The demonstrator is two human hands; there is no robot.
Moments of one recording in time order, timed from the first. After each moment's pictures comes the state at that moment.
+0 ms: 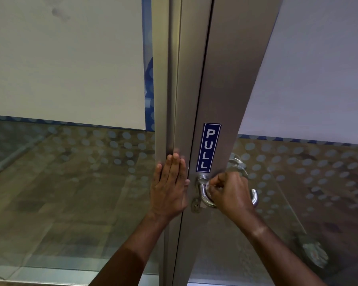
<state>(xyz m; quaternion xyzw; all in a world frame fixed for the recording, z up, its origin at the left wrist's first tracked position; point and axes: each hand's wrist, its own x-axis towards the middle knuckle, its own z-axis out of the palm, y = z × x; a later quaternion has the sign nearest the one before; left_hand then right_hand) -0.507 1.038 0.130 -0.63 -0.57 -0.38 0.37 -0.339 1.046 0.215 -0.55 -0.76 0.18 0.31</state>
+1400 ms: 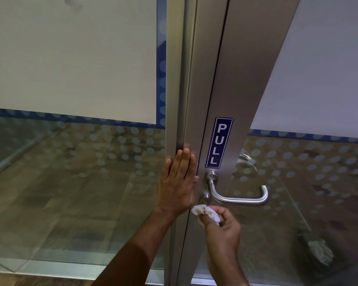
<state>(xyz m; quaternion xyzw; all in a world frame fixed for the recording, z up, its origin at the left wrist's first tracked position) -0.510 1.033 0.133 -0.64 -0.57 -0.36 0.36 -0.375 0.975 0.131 -0.51 -0.38 0.53 0.56</state>
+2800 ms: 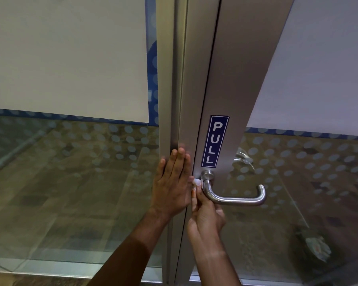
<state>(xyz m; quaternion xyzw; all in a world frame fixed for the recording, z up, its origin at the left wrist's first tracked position) -0.512 1.035 0.131 -0.64 -0.57 -0.35 0.38 -0.418 1.001 0.165 -0.35 0.00 0.68 0.65</state>
